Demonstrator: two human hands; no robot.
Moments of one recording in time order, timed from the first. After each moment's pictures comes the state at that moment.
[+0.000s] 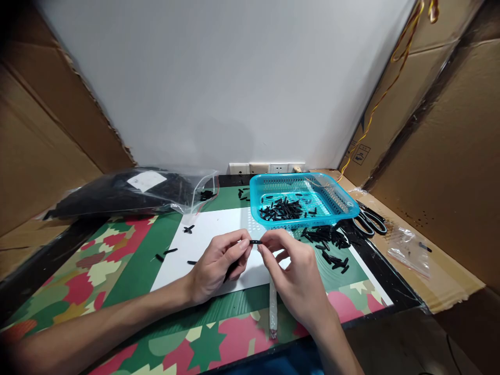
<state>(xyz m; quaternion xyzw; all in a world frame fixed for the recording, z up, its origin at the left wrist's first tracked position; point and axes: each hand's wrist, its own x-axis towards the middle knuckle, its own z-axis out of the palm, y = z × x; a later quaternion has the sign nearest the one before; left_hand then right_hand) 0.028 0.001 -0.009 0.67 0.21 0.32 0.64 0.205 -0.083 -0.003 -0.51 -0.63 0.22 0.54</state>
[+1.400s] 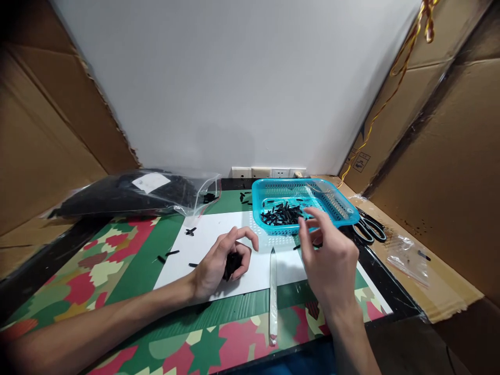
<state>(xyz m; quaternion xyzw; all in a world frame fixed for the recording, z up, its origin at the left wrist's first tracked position) 0.029 0.006 -0.007 0.65 0.25 0.31 0.65 0.240 -0.075 0.013 -0.63 -0.56 -0.12 0.52</state>
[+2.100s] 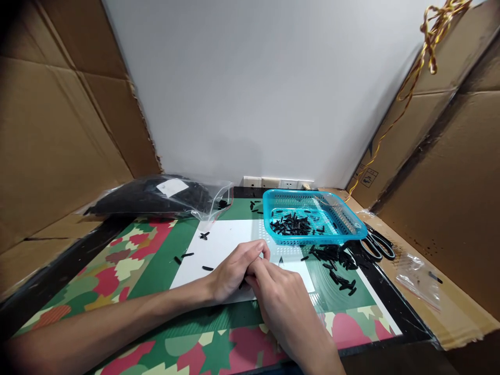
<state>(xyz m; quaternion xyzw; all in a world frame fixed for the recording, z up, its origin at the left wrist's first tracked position) 0.029 0.005 -0.013 0.70 0.24 0.30 0.60 0.180 -0.084 -0.018 -0.49 -0.80 0.02 0.34</state>
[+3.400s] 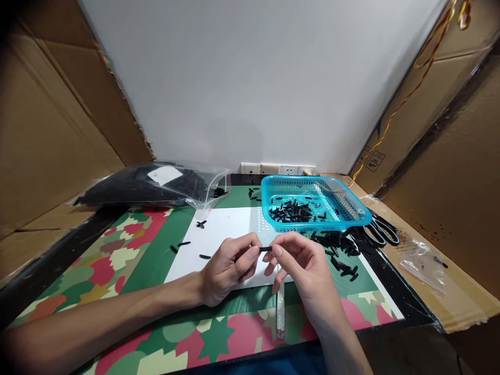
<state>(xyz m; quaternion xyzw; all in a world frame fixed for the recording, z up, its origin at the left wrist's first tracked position) 0.020 -0.006 -0.011 0.77 0.16 0.33 0.51 0.205 -0.084 -0.003 -0.39 -0.44 0.53 0.61</state>
